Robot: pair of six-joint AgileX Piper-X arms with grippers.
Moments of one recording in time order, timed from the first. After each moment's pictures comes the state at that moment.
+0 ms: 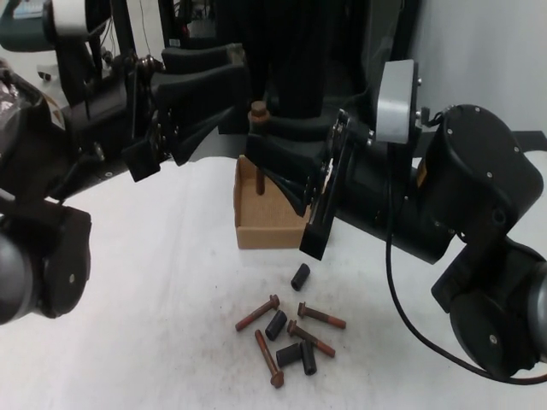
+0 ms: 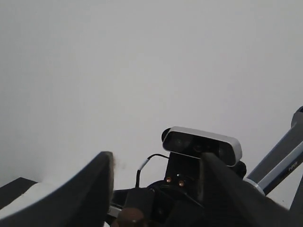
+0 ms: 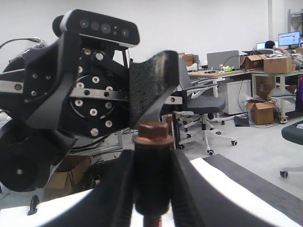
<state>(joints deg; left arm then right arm) -16.0 84.7 -37.0 -80.2 60.8 -48.3 35.5 85.9 -37.9 -55.8 -31.7 13.4</state>
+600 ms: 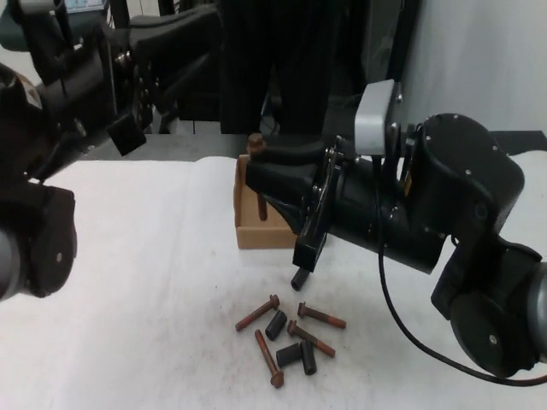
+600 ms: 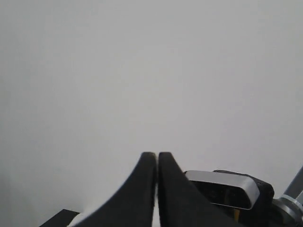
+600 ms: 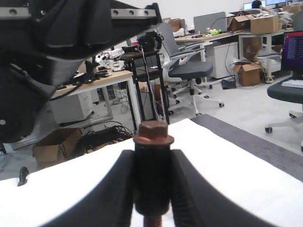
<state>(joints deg) -11.6 84.7 -39.1 -82.5 58.2 -44.3 35.2 85.9 -37.9 -45.5 -29.1 10.9</state>
